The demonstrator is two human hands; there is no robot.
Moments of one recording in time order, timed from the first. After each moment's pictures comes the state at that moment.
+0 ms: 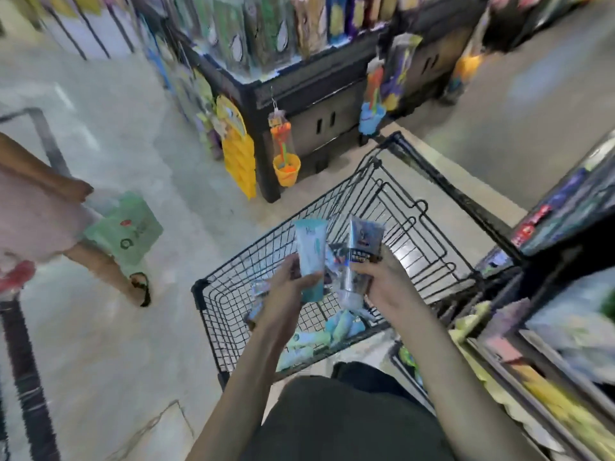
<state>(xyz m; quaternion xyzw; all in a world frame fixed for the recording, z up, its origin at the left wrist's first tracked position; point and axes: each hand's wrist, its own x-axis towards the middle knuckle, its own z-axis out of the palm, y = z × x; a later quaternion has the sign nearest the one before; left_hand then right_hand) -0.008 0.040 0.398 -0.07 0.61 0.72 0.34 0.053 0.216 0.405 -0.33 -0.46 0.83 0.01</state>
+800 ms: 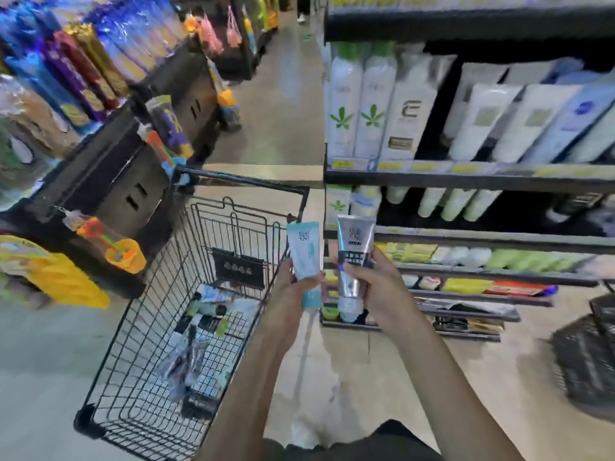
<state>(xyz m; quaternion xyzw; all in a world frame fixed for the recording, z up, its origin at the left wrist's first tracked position) 0.226 0.127 0.445 0.20 0.57 0.57 0.56 0.380 0.198 0.452 -0.42 -0.33 0.76 0.37</state>
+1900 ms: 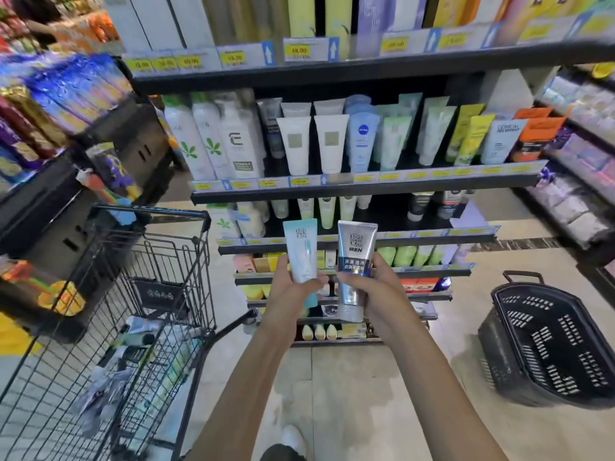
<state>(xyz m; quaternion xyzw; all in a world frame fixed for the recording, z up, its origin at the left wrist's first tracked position) 0.533 0.160 0.489 0.33 0.57 0.55 0.51 0.694 0.189 0.503 -0.45 -0.39 0.68 0.43</state>
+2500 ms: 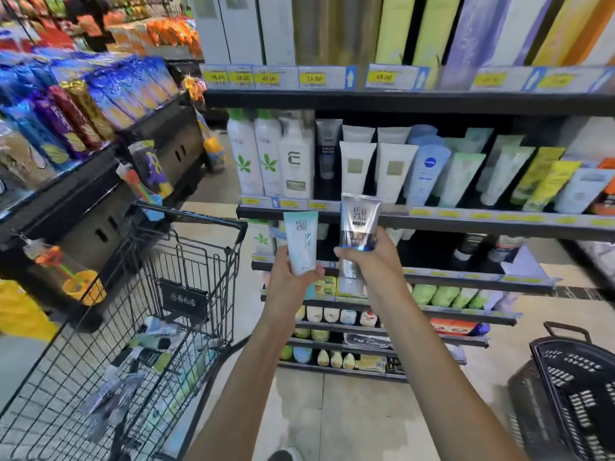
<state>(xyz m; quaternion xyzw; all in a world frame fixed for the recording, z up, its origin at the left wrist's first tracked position) 0.430 0.211 0.501 0.31 0.59 0.60 0.43 0.569 0.276 0.538 -0.48 -0.48 0.59 0.45</state>
